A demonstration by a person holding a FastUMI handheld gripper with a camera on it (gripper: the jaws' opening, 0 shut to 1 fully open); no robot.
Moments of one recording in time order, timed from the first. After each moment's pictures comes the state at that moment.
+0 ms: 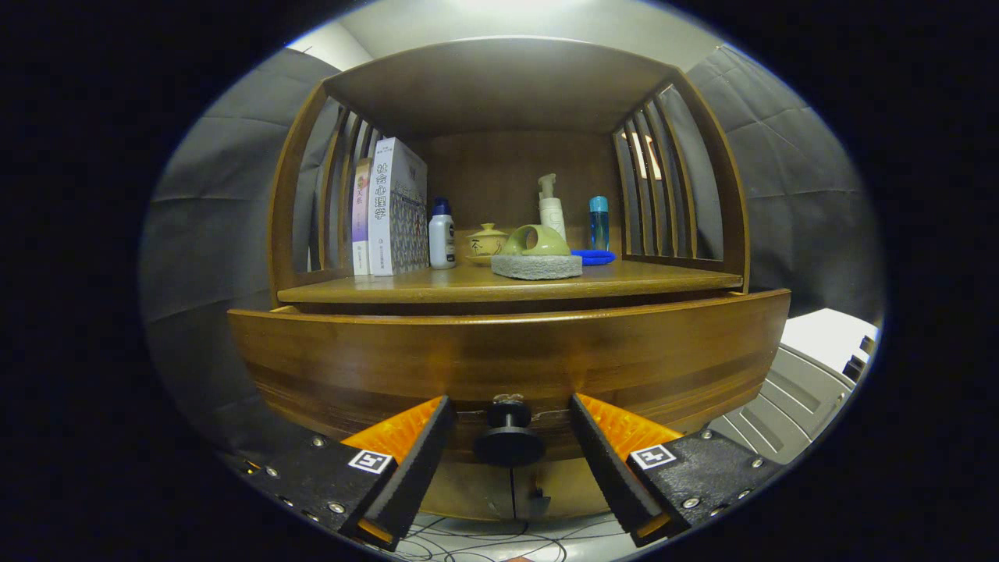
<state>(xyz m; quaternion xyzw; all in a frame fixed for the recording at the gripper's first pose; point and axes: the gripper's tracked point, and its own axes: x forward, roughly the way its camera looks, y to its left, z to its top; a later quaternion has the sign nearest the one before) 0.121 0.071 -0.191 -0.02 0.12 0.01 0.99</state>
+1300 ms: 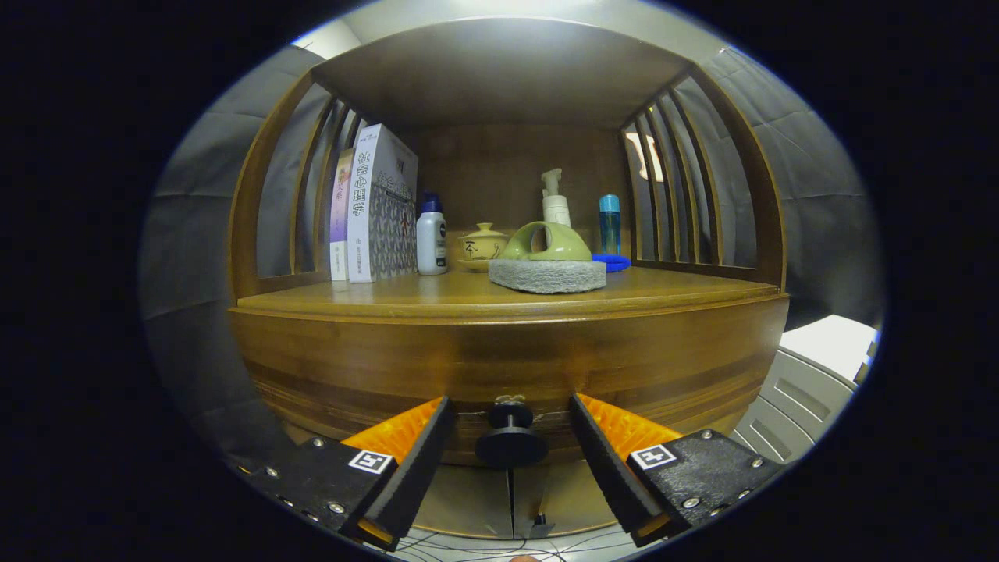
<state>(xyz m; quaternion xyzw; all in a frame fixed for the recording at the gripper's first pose) 0.176 0.075 -0.192 -0.03 0.12 0.00 0.99</state>
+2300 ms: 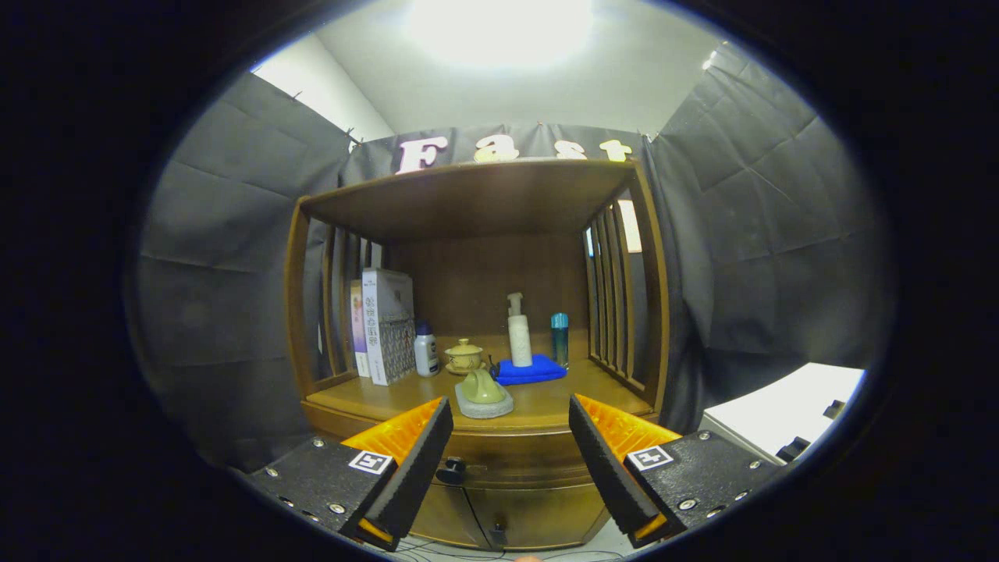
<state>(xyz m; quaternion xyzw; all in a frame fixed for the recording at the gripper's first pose) 0.058 -0.007 0.007 -0.02 0.01 0.04 1.00</state>
